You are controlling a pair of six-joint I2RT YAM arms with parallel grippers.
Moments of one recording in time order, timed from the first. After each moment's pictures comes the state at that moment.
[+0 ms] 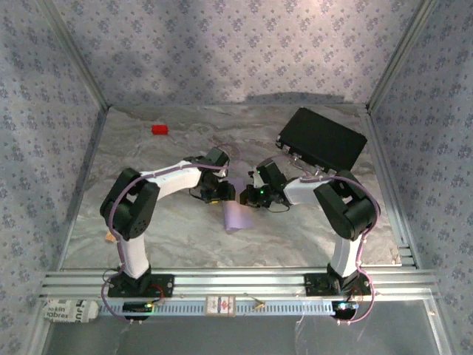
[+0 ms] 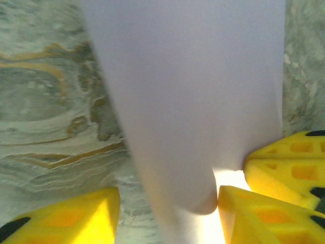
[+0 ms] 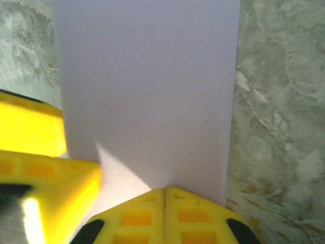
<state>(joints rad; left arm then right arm) -0.63 1.84 1.18 -0.62 0.23 -0.60 0.59 1.83 0.87 0.03 -0.51 0.66</state>
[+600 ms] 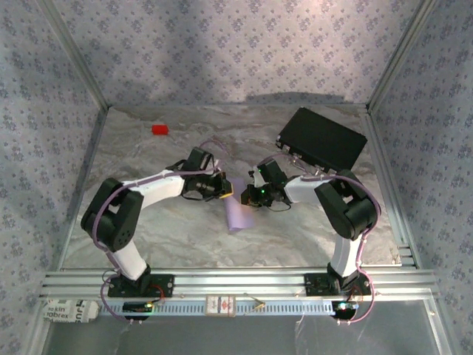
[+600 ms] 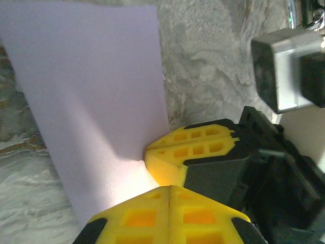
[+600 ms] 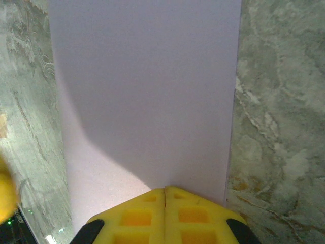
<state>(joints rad) -0.56 1.71 0.96 -0.20 0.56 -0.82 0.58 1.83 0.88 -0.01 -0.52 0.62</state>
